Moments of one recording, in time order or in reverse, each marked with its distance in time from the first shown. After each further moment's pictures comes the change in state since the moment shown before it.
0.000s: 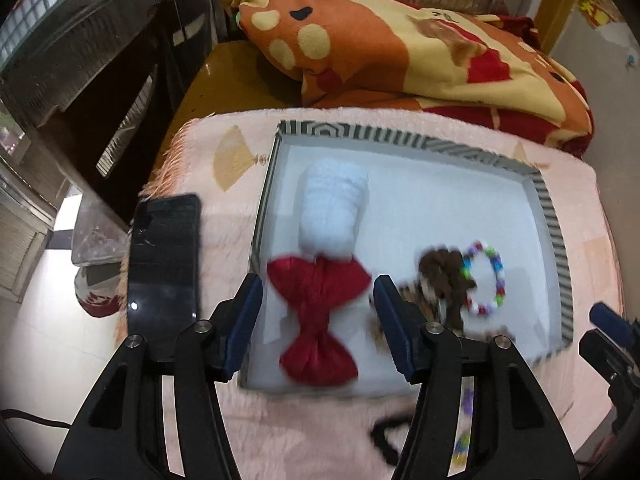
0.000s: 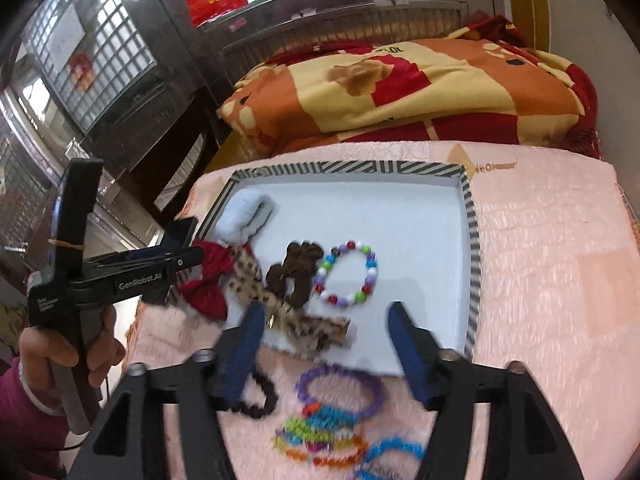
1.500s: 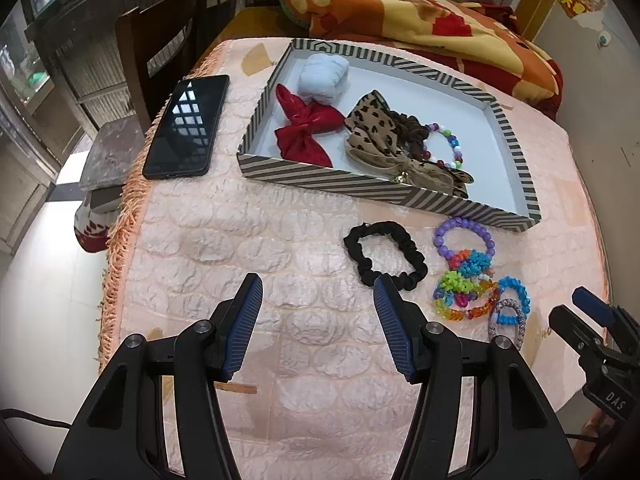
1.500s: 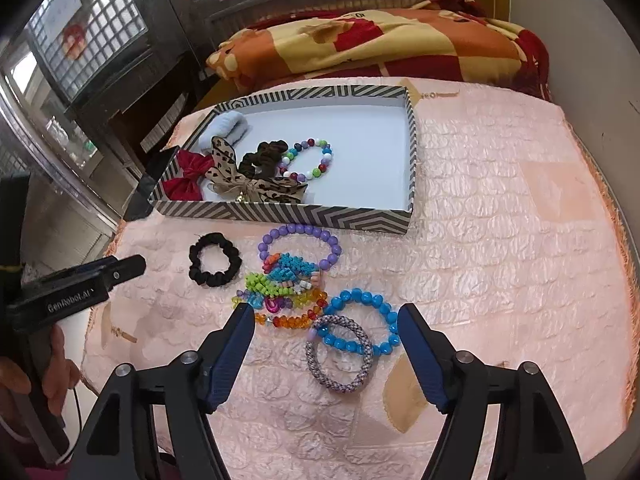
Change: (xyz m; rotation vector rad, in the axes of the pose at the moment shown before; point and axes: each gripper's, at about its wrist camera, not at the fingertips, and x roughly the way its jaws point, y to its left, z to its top) left arm -0.061 -0.015 -0.144 -0.087 0.025 -0.026; right arm -0.042 -0.013 -0.106 0.015 0.076 -0.098
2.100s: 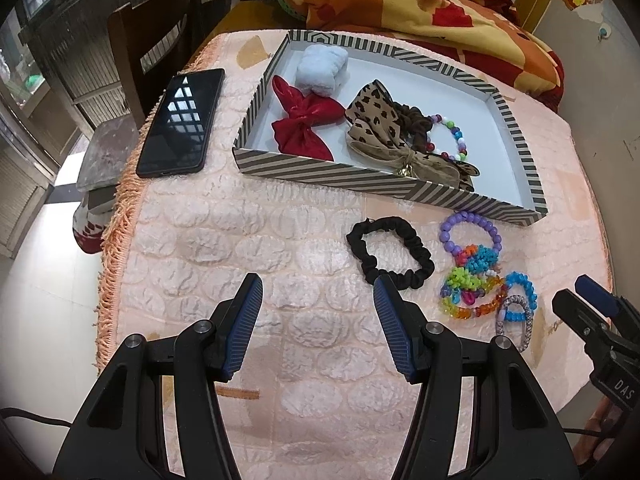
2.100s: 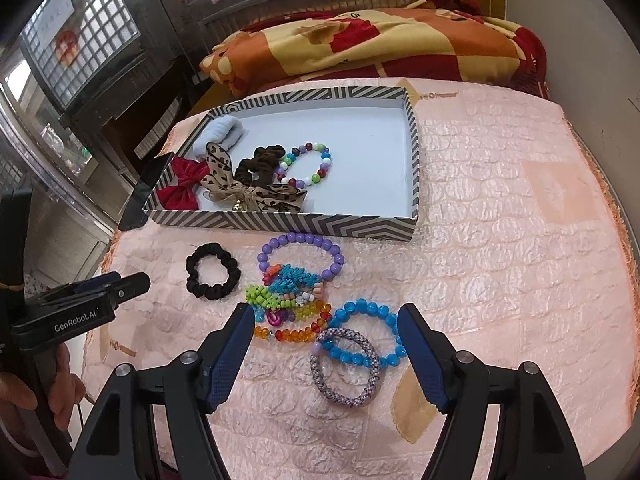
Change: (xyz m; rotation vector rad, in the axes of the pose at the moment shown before) left arm 0.011 0.004 0.003 0.009 0.030 -0.002; right arm 0.009 0.003 0.007 0.022 -0.005 -0.019
